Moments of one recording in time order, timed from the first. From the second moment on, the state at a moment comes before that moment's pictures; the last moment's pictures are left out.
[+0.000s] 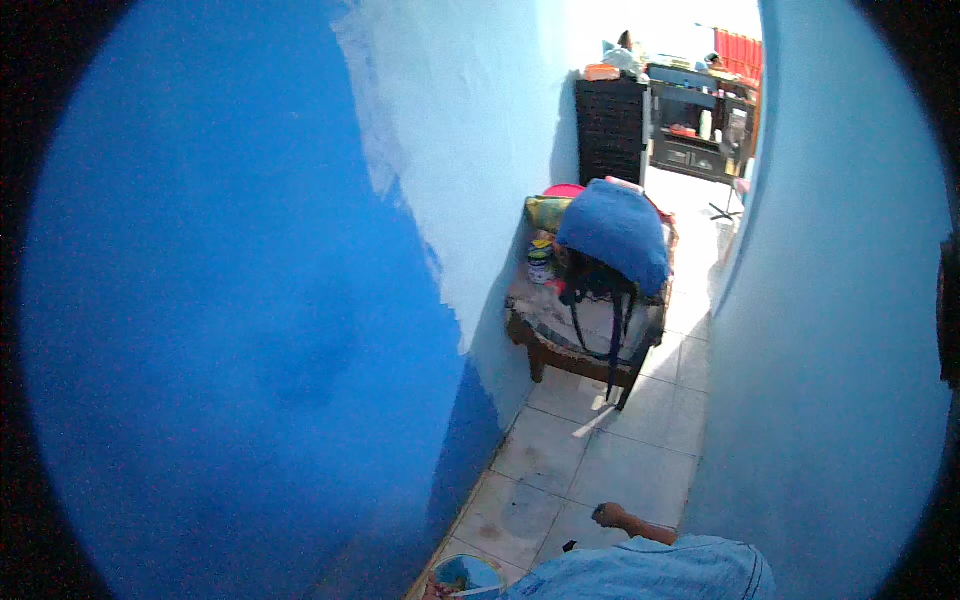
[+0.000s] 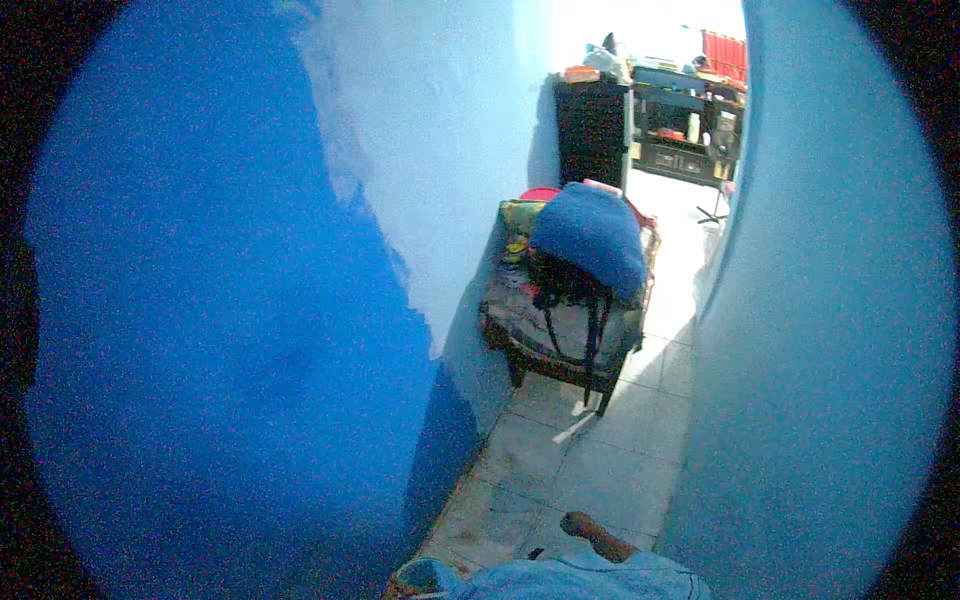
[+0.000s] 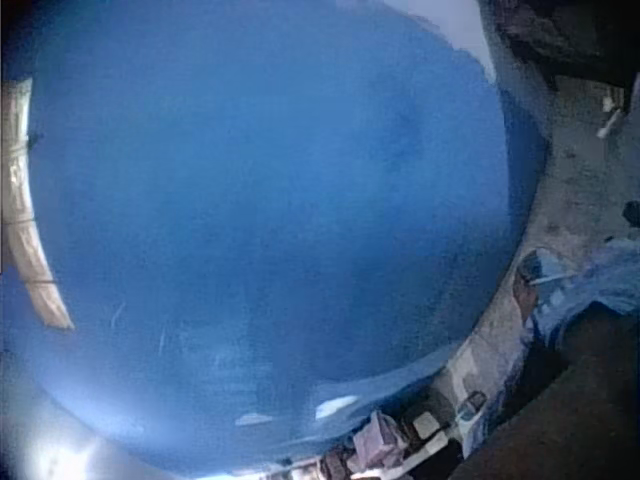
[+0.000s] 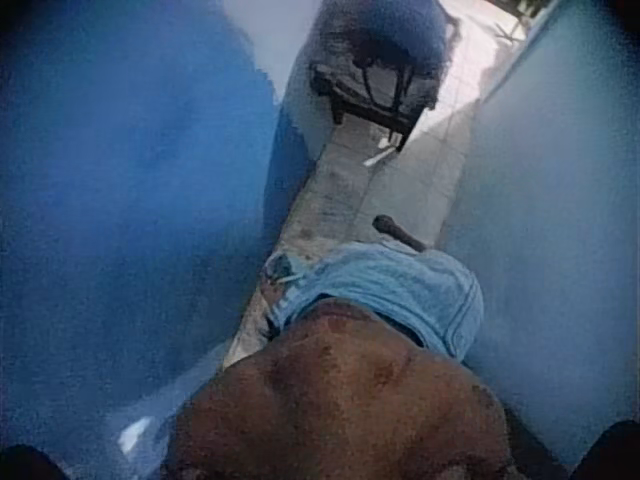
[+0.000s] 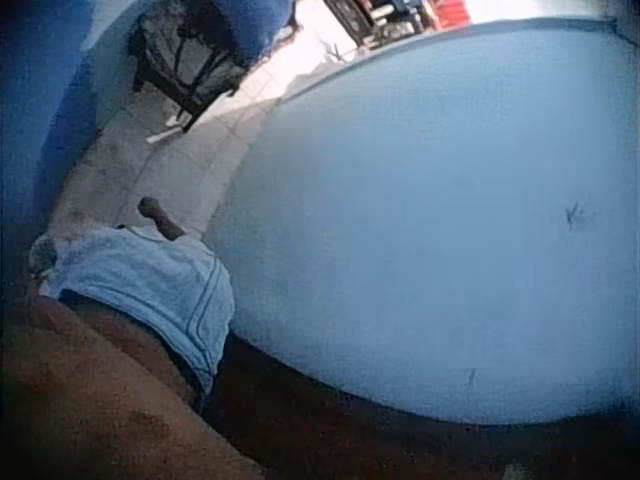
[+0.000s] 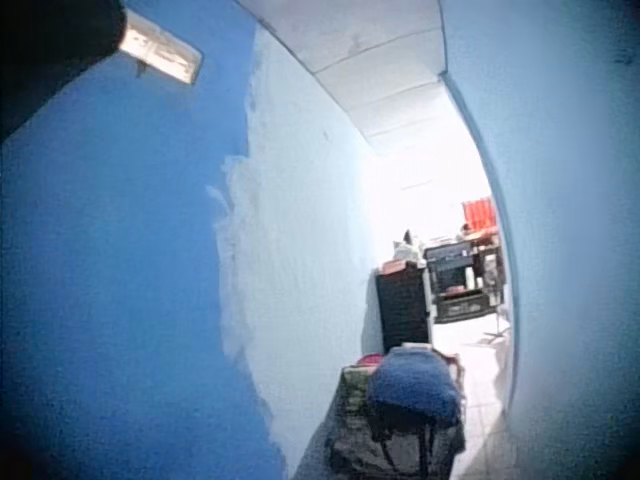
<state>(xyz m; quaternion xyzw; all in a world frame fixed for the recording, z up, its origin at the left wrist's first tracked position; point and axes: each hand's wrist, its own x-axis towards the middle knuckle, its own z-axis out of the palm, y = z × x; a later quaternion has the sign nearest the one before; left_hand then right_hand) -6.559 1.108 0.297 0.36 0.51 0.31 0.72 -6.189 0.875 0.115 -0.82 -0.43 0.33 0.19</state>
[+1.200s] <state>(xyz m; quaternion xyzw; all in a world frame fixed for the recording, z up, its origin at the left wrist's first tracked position) -6.588 1.095 0.248 0.26 0.50 0.18 0.81 -6.240 0.767 0.133 -0.85 -0.33 0.38 0.16</state>
